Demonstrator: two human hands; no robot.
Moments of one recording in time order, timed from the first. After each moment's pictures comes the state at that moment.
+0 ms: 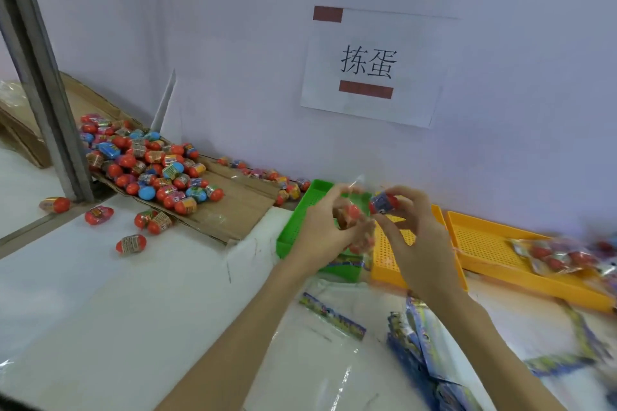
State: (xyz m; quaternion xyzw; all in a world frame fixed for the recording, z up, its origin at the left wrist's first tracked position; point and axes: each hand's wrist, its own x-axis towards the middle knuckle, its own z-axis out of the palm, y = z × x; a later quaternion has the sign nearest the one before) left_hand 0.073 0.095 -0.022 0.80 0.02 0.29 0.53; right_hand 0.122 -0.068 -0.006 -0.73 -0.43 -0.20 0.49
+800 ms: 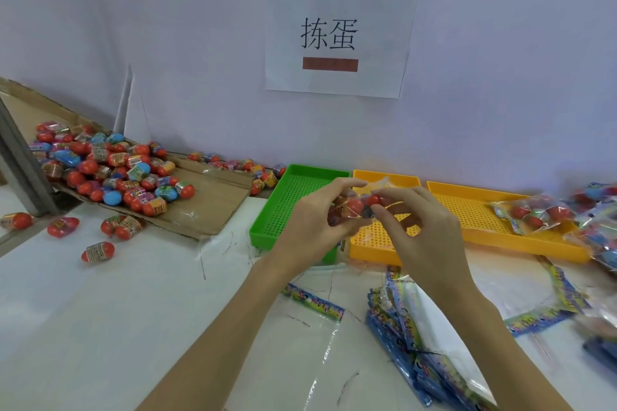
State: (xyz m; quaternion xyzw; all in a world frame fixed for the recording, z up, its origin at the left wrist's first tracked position) left_hand 0.073 0.073 -0.027 0.84 -0.12 0.32 0.42; right_hand 0.121 -0.110 -0.014 -0.77 -0.36 -0.25 0.46
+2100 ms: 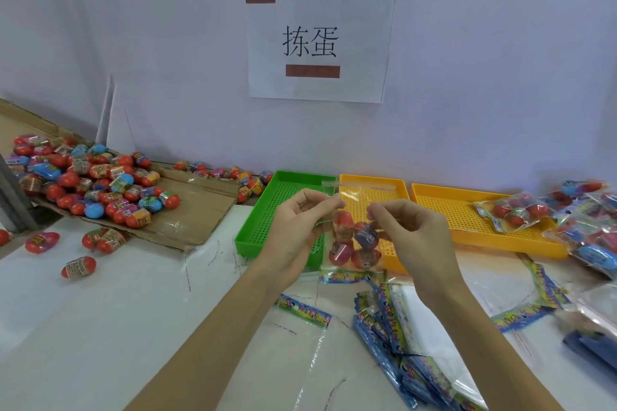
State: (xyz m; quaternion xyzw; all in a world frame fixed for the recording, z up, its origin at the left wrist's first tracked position) left_hand 0.074 0.056 -0.016 0.55 0.05 0.17 0.82; right_hand 0.124 -0.116 -0.012 -0.72 -0.18 -0.03 0.67
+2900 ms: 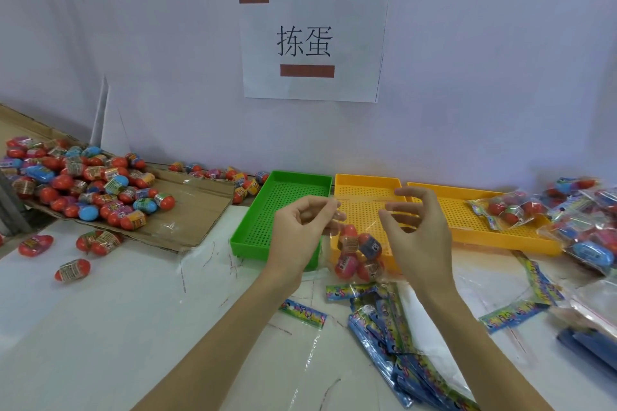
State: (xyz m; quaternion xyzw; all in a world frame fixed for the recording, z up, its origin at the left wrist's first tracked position) left_hand 0.079 0.044 -0.032 0.64 0.07 0.26 0.72; right_hand 0.127 -0.118 -0.020 -0.77 -0.14 -0.17 0.60
